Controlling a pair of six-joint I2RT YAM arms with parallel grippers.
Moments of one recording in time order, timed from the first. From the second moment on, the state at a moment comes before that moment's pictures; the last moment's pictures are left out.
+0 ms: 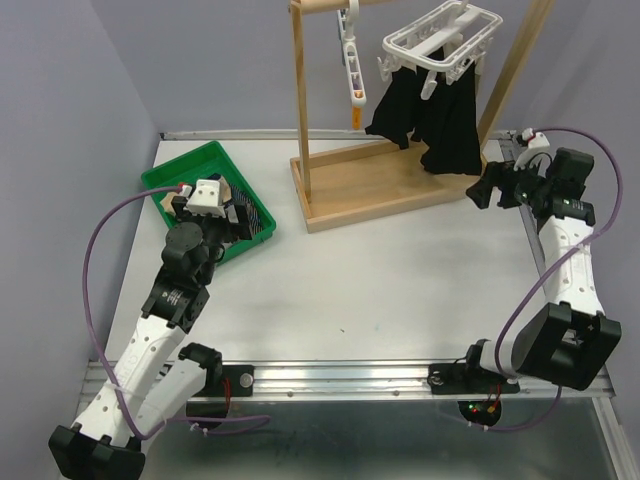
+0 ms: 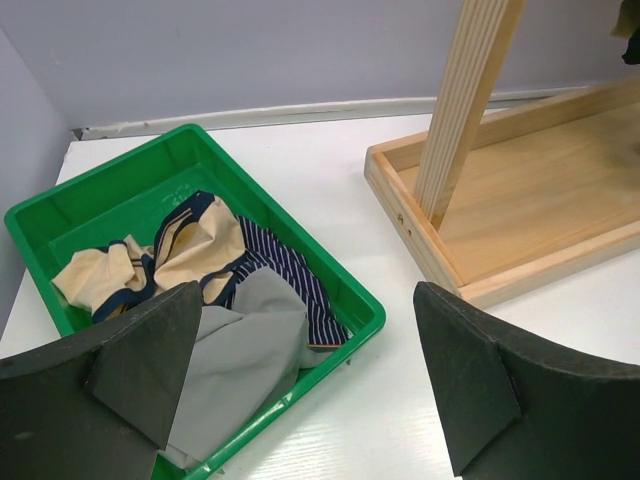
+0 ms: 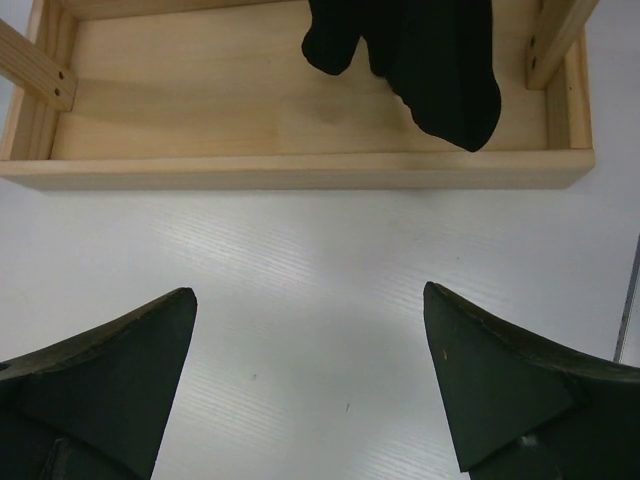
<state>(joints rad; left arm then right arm) -0.36 0.69 0.67 -0.04 -0.23 -0.02 -0.32 1.28 1.18 -0.47 -0.65 -0.20</state>
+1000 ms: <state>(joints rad) -0.32 0.69 0.66 -0.04 -0.22 -0.02 -0.34 1.85 1.80 -0.04 -0.95 0.12</state>
